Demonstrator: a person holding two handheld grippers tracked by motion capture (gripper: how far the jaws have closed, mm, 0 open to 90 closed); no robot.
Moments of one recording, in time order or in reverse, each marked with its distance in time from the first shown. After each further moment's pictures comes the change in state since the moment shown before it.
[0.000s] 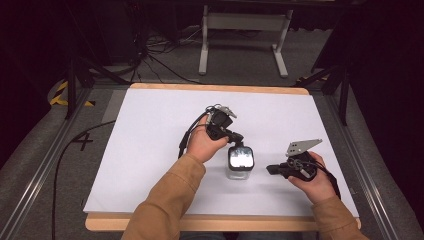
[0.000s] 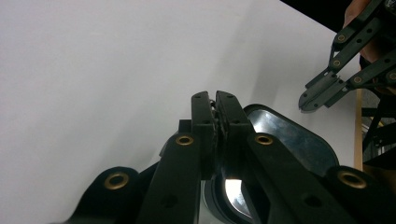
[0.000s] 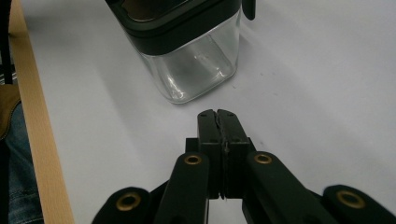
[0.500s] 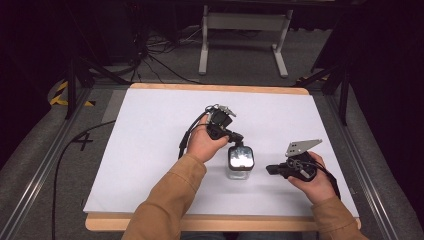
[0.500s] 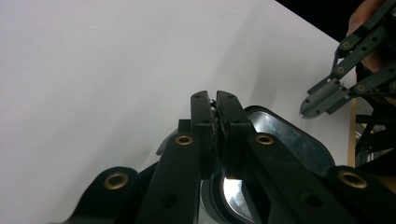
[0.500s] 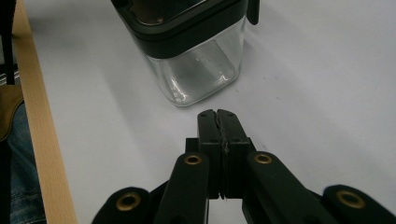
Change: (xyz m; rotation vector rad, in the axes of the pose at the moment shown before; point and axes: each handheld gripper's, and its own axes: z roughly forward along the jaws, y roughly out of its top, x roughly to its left) left arm 0.003 0.000 0.001 -0.007 -0.009 -0.062; right arm 0.003 0.002 -0.001 -0.007 0.000 -0.011
